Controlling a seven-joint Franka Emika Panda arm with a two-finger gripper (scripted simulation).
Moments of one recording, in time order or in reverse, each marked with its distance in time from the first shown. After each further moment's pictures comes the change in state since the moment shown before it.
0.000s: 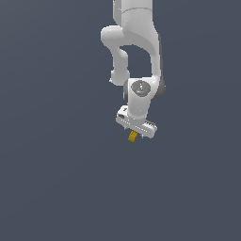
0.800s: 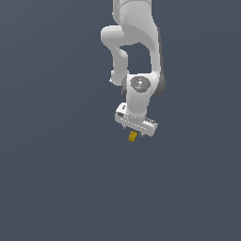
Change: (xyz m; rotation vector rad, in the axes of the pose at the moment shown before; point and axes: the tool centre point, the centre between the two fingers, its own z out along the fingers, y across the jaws) arm 0.007 0.003 -0.021 0.000 -0.003 -0.040
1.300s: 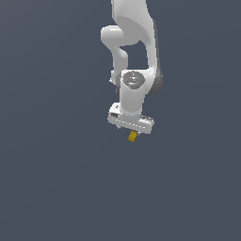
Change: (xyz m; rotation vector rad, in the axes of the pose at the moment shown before) arm 0.026 0.014 -0.027 0.001 -0.004 -0.145
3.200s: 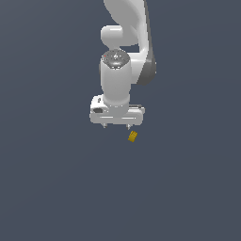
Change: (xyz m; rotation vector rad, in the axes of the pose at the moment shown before) arm 0.048 0.044 -0.075 -0.016 0.026 -0.300
